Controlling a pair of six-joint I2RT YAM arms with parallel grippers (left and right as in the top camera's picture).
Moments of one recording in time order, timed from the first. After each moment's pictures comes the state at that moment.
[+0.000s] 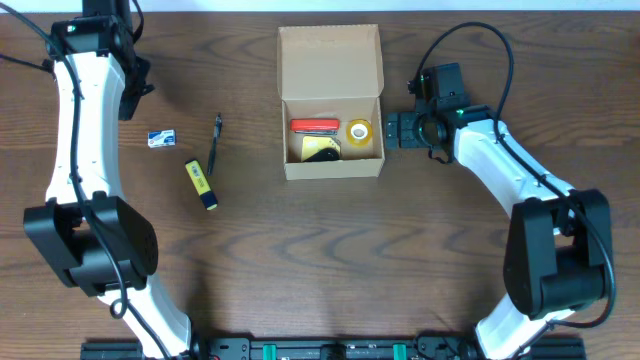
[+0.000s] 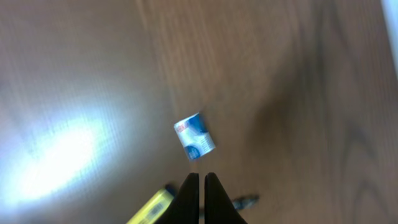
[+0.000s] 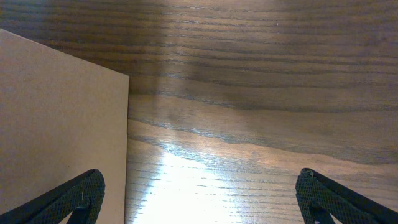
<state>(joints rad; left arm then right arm) 0.13 1.97 1.92 -1.20 -0.29 -1.12 0.20 1.84 1.23 -0.48 -0.03 0.18</state>
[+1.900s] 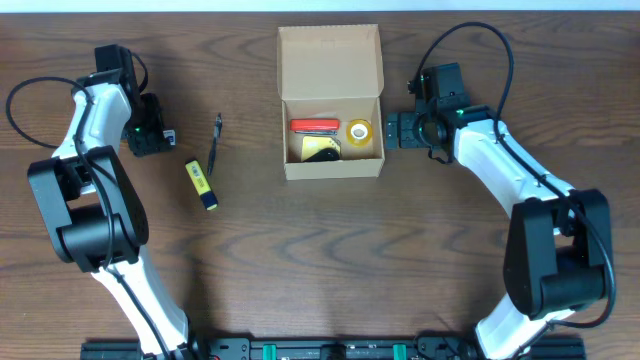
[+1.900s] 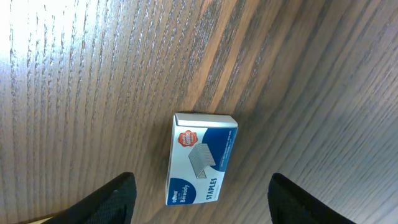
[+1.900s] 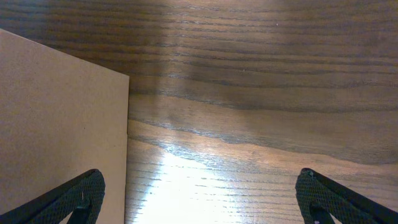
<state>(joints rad) 0.23 2.13 1.60 -0.83 0.03 -1.63 0.20 1.84 1.23 -0.48 -0.03 0.18</state>
